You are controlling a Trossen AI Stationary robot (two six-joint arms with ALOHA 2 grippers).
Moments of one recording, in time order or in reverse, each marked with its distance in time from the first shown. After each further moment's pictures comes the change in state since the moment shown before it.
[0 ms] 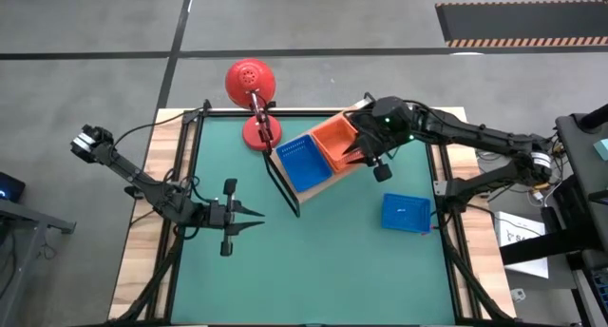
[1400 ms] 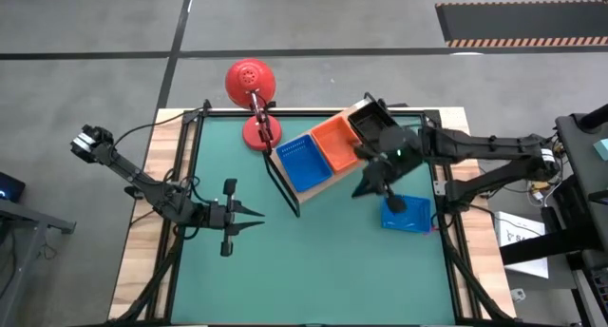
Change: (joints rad) left arm 0.000 0.000 0.000 -0.002 0.000 0.044; right arm 0.282 -0.060 0.005 -0.026 -0.031 0.324
